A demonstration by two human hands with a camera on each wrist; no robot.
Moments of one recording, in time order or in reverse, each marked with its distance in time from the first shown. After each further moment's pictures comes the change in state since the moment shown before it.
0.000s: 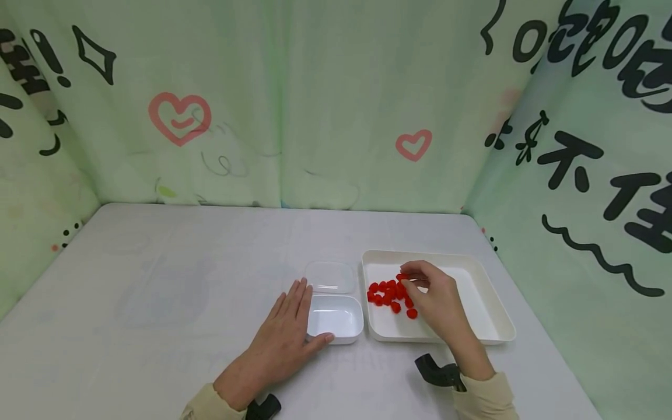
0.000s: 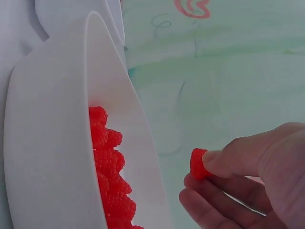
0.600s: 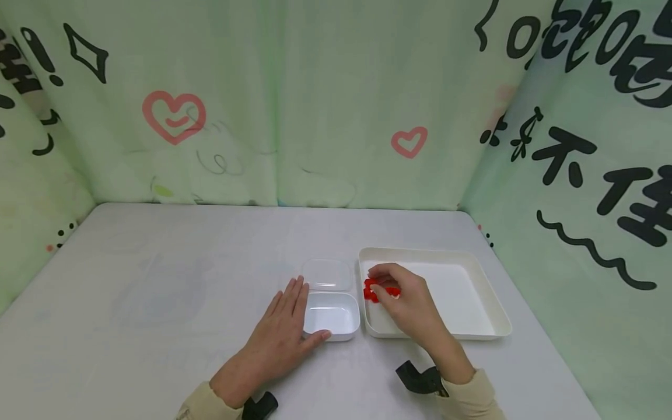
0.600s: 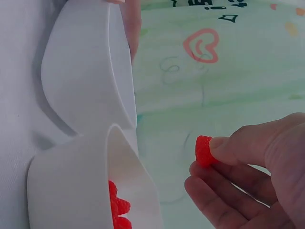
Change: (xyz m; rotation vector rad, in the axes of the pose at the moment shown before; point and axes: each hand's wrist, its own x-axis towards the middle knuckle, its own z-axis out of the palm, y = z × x) left_hand -0.001 0.001 0.000 0.014 0.013 0.009; right_hand -0.009 -0.031 0.015 0.145 -0.080 -0.186
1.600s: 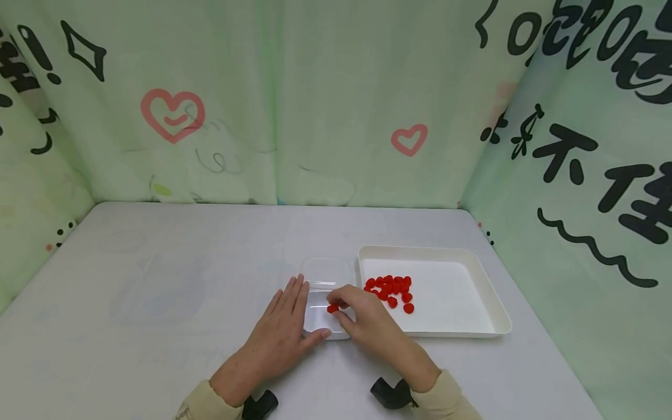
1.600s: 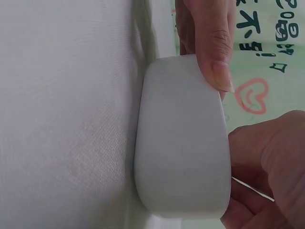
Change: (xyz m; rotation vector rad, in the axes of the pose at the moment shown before) left_hand 0.000 -0.002 0.000 0.023 0.011 0.032; right_hand -0.008 -0.015 0.054 -0.055 -0.216 -0.243
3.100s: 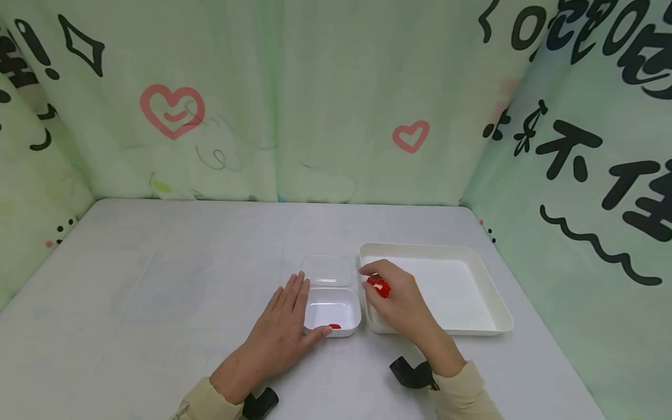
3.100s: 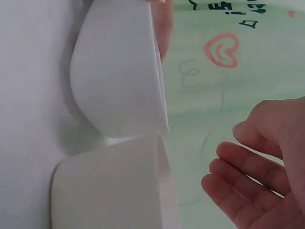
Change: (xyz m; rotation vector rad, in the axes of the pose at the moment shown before) left_hand -0.001 0.000 0.001 0.016 0.015 0.005; right_hand -0.002 0.021 -0.039 -0.040 0.207 0.067
